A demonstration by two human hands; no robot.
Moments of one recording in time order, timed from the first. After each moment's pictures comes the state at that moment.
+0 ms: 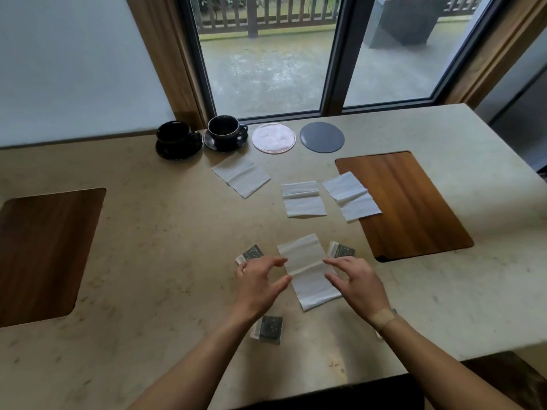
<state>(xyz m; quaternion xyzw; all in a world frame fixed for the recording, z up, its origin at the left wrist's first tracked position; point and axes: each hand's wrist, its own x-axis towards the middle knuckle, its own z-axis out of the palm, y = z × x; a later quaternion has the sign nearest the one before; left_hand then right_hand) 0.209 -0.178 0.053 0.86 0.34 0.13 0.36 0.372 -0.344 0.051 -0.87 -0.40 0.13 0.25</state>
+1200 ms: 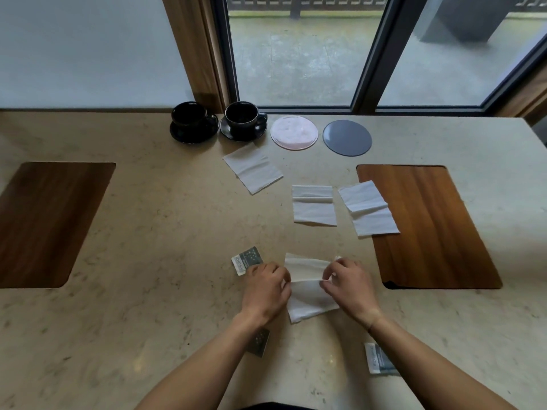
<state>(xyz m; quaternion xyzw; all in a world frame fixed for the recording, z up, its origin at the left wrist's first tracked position) 0.251 -0.187 0.011 0.90 0.36 0.02 0.24 0.418 -0.306 0.024 -0.86 -0.45 0.19 0.15</state>
